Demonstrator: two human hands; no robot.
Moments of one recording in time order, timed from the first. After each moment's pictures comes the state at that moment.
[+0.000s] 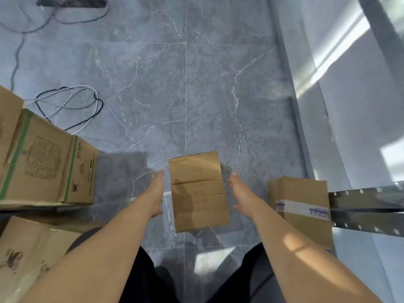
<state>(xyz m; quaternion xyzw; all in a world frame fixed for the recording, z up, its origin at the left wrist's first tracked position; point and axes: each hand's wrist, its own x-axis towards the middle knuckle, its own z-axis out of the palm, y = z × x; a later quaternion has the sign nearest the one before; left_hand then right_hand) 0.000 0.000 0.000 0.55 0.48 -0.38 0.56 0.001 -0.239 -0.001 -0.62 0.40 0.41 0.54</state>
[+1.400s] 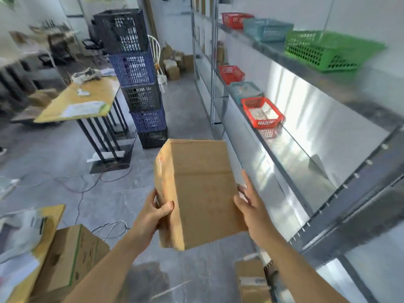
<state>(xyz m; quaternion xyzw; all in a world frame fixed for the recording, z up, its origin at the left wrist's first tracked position) -0.022 -0.046 0.752 0.67 0.06 -0.16 0.72 -0.054 -0.319 0.749 -0.74 0.10 -0.02 0.66</state>
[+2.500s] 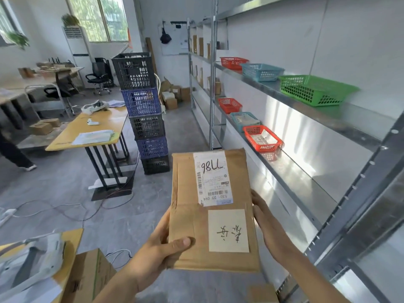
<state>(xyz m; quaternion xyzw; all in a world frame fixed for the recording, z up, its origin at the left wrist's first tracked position) -0.081 0.037 0.815 0.61 -0.09 -0.27 0.74 -0.110 -0.250 0.819 -0.77 0.00 -0.06 0.64</state>
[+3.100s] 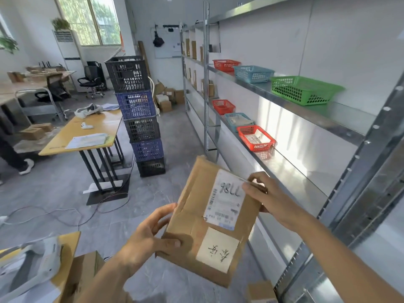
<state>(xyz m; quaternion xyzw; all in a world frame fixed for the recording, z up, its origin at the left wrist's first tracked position) -0.065 0.063 0.819 0.69 -0.09 -0.22 0.68 -0.095 -0.274 0.881 -0.79 0.03 -0.01 0.61</state>
